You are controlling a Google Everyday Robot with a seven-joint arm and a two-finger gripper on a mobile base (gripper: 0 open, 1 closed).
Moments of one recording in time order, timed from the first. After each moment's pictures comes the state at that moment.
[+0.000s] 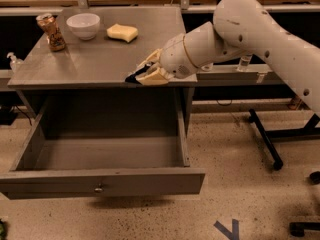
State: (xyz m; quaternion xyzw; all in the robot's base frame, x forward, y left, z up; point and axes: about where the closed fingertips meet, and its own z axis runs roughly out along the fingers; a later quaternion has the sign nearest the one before) arm 0.607 0.029 0.890 -0.66 0.59 0.20 0.41
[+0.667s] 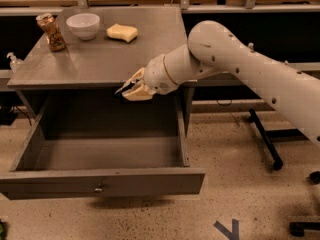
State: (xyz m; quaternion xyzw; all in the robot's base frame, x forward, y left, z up) arm 0.609 0.074 0.832 -0.65 0.60 0.24 0.39
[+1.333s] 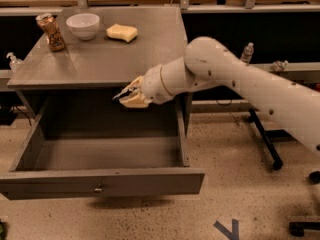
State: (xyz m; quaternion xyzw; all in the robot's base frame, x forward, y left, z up) arm 0.609 0.083 0.809 -0.63 0.61 0.24 0.41
